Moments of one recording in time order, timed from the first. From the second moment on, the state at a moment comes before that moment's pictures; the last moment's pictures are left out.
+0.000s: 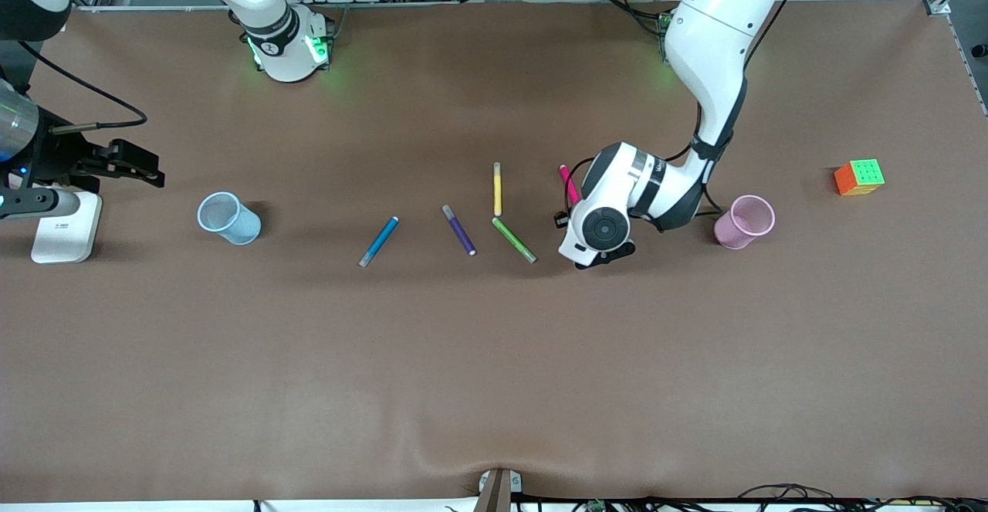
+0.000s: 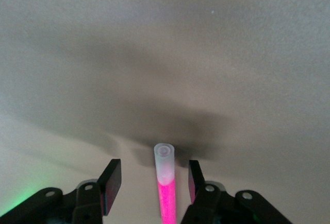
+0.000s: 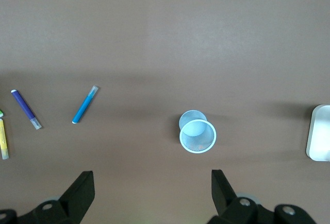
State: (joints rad) left arm -0.54 0.68 -0.06 -1.73 -0.17 1.96 -0.79; right arm 0.13 0.10 -0.12 -1.50 0.05 1.50 -0.05
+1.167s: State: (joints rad) left arm -0.54 0.68 -0.02 -1.67 -0.18 1.95 -0.89; right arm 0.15 0.18 -0.11 -1.51 0.05 1.61 -0.04
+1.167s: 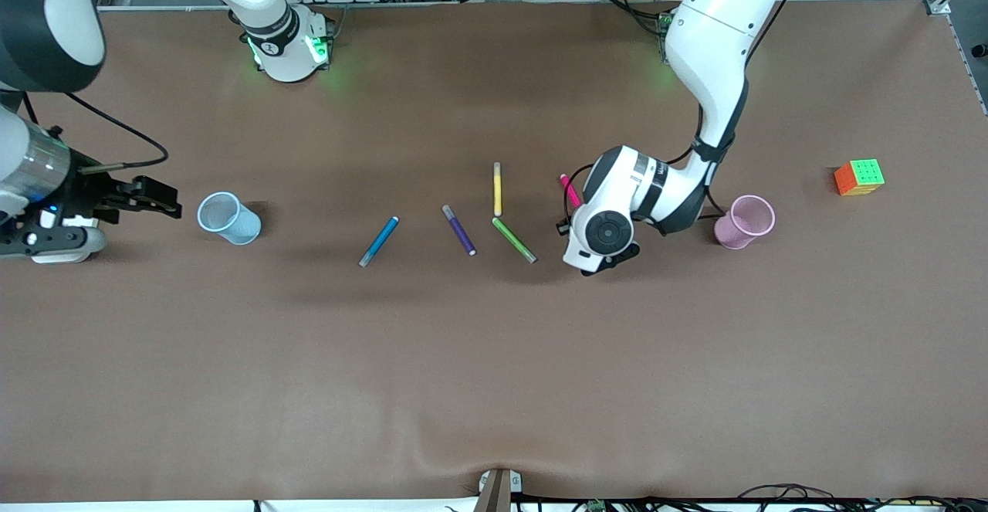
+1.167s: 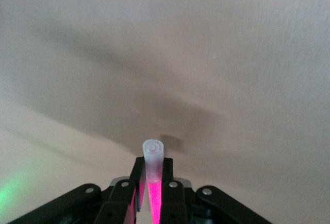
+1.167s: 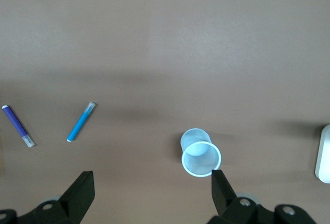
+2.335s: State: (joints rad) left arm -0.51 0.59 0.21 -1.50 0.21 1.47 -0.97; right arm 0.30 0.40 -0.10 -1.52 0.16 1.80 0.47
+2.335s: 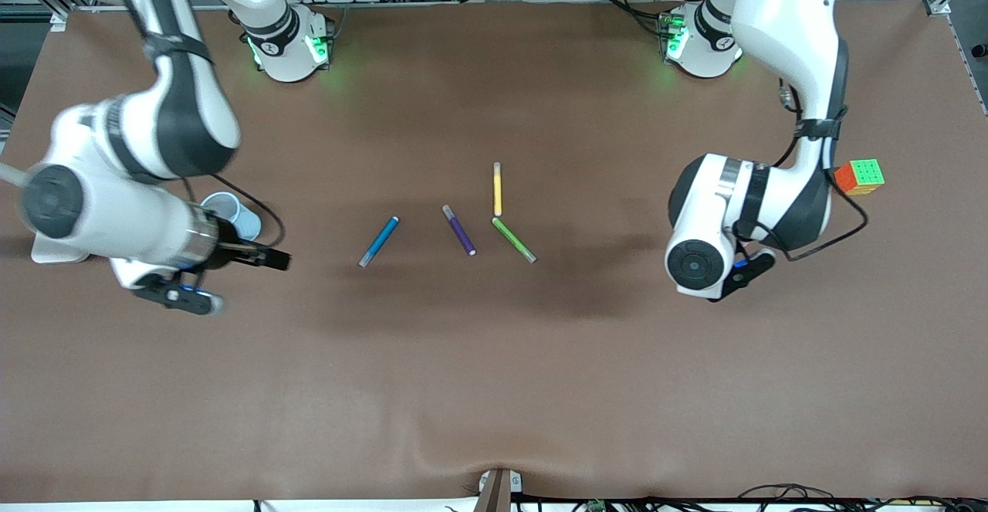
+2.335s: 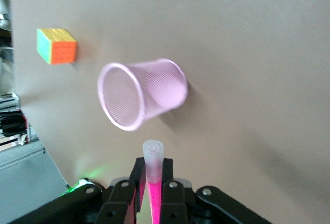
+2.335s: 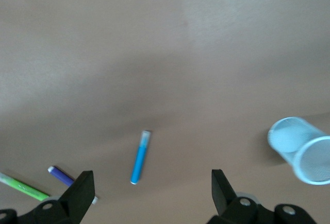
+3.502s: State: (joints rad) left arm -0.48 0.65 0.25 -1.52 0.49 1.48 -1.17; right arm 0.44 0.51 -0.10 -1.70 0.16 2.07 0.70
